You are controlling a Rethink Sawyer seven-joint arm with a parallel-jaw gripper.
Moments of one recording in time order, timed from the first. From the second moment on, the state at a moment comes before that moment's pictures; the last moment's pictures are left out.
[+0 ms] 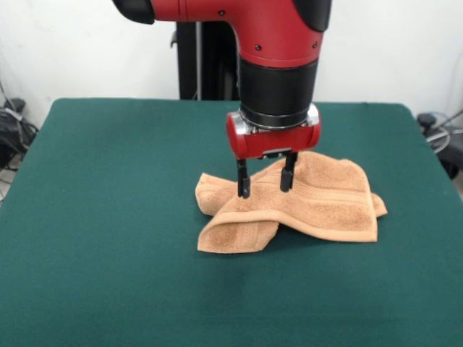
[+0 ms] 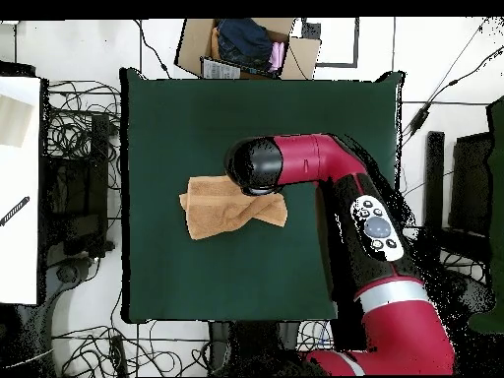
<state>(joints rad) -0.46 -0.59 0.42 1.48 -0.44 0.77 1.59</state>
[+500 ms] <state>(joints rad) -0.49 -0.58 0.44 1.48 -0.44 0.84 1.57</state>
